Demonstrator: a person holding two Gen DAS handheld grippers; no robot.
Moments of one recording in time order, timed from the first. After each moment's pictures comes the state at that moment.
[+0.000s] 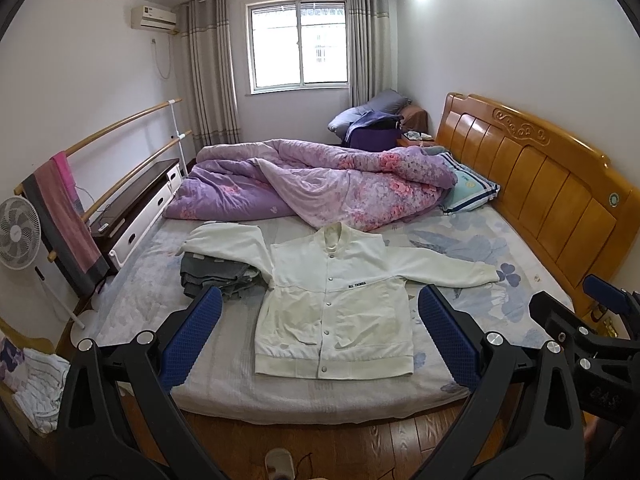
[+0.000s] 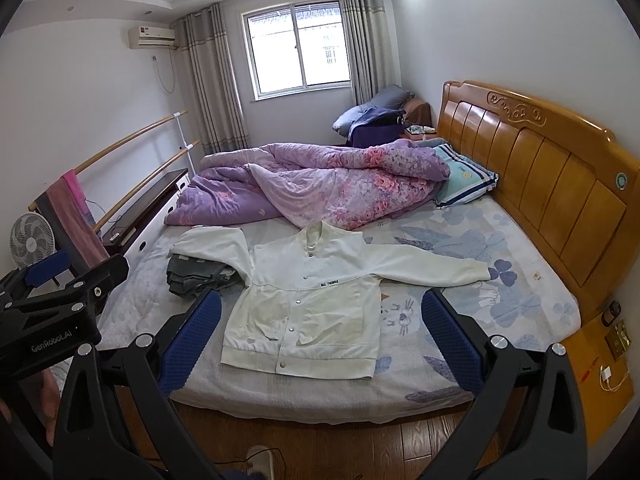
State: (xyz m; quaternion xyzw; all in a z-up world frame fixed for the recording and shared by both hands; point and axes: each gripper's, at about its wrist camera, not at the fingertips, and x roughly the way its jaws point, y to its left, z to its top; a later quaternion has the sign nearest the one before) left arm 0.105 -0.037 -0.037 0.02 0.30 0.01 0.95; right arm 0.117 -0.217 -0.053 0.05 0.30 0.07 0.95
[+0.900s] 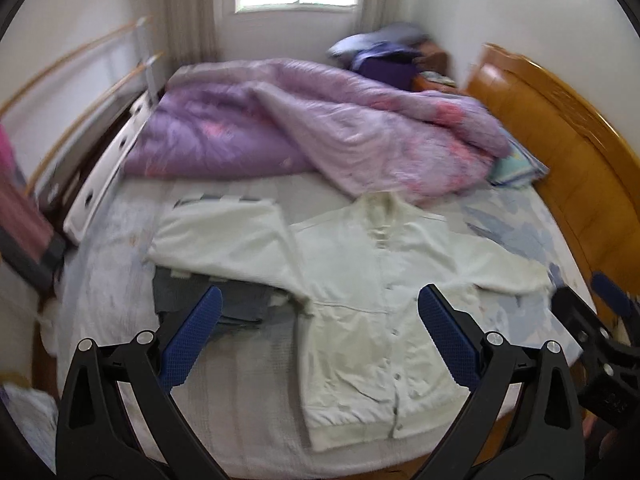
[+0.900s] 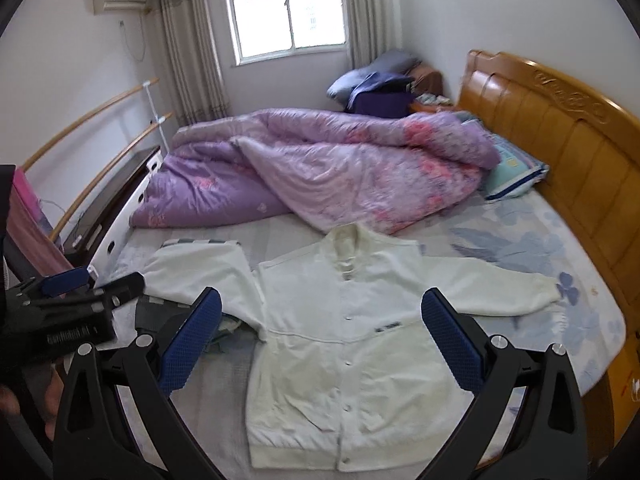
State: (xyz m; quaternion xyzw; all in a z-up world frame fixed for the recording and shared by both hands) left arm 0.516 0.216 -0.174 -0.04 0.45 -0.02 0.89; right arm 0.454 -0.001 -0.145 0.04 0.37 0.04 0.93
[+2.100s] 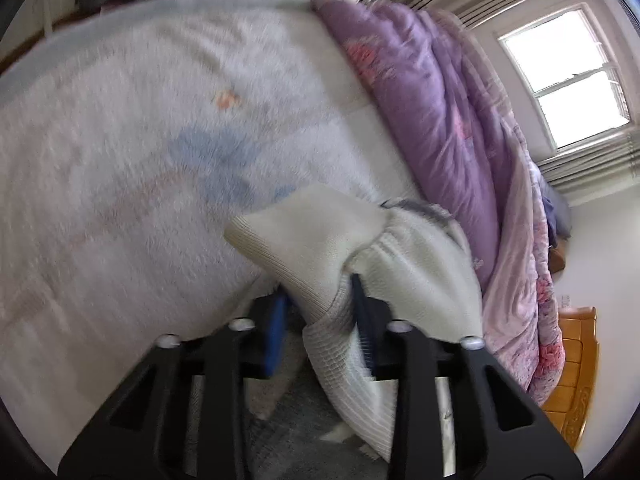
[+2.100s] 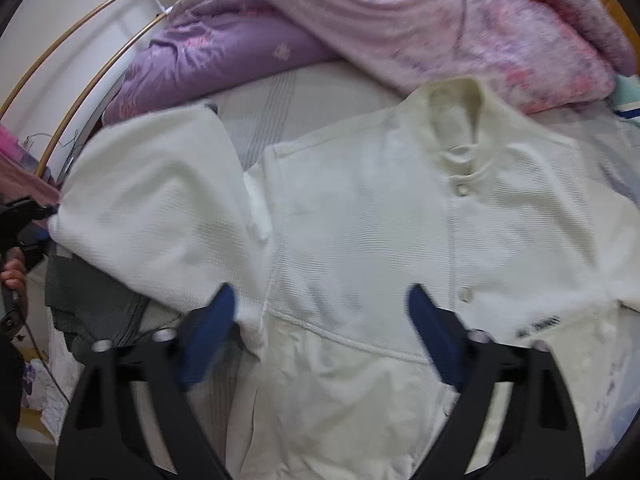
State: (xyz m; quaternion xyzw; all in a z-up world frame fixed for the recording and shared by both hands) left arm 0.673 0.593 -0.463 -0.46 0.41 0.18 0.77; right arm 0.690 0.089 -0.470 0.05 0.56 0.13 0.82
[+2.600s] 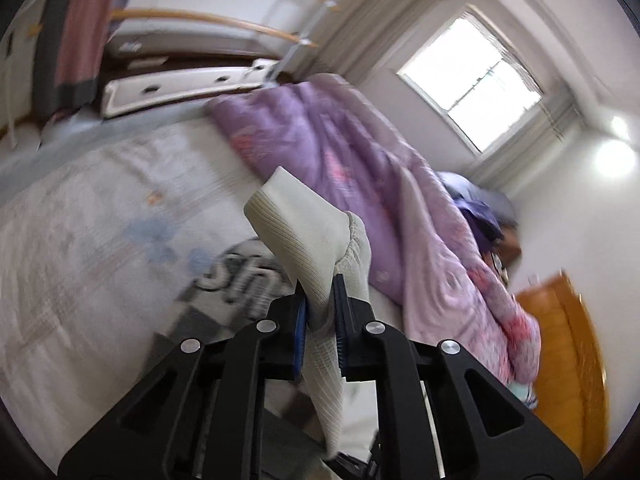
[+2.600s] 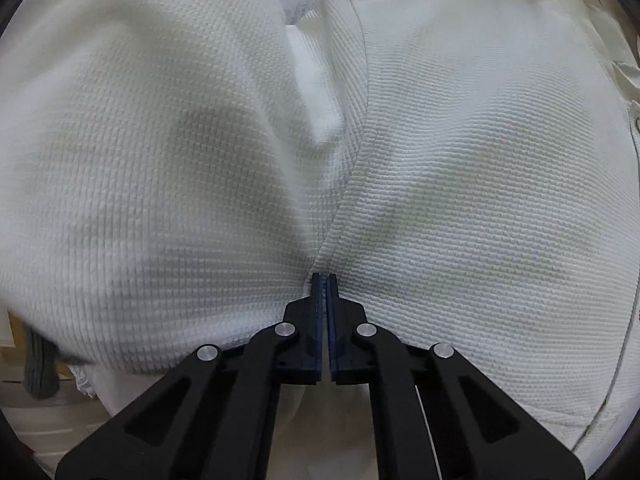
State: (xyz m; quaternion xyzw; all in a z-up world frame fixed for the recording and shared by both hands) left arm 0.626 0.469 -0.295 -0.34 0.28 0.12 0.89; right arm 0.721 0.160 -0.604 0.06 0.67 0.23 0.71
